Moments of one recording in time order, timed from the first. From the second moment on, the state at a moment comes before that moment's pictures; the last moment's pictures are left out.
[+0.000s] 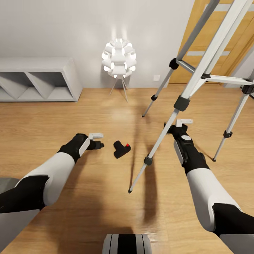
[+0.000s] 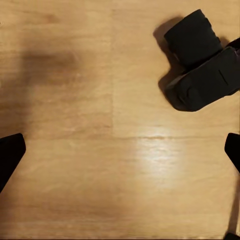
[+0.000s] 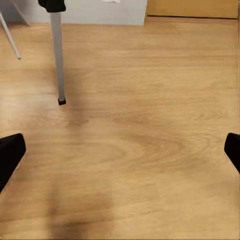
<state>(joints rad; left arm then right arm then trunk) -1.27 -0.04 0.03 -0.34 0.02 0.66 0.00 -1.05 0.01 -0.10 -0.82 0.11 0.18 -0.09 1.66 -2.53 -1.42</state>
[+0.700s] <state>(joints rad) -1.27 -0.06 0.03 -0.30 0.02 0.66 0.00 -1.05 0.02 -0.10 -0.83 0.11 0.08 -0.09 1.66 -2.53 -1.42</state>
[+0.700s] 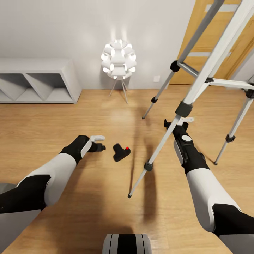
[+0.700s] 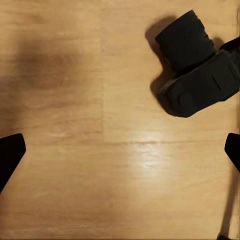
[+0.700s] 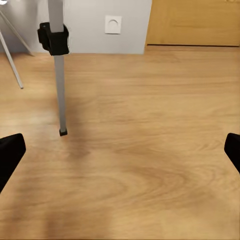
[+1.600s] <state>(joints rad) -1.27 -0.07 0.03 -0.27 0.02 0.66 0.00 -1.05 0.02 -0.10 -0.82 0.12 0.08 -0.09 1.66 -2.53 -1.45</state>
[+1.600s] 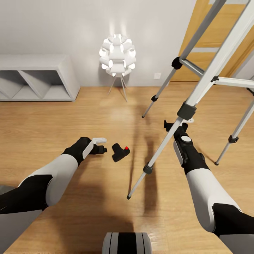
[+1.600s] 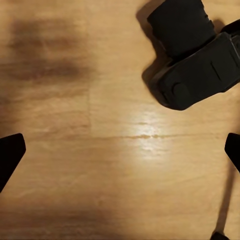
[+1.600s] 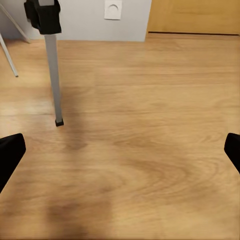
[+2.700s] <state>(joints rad) -1.27 -0.11 -0.08 -0.66 0.02 0.81 0.00 -1.05 0.01 -0.10 -0.82 0.12 0.08 -0.09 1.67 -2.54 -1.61</state>
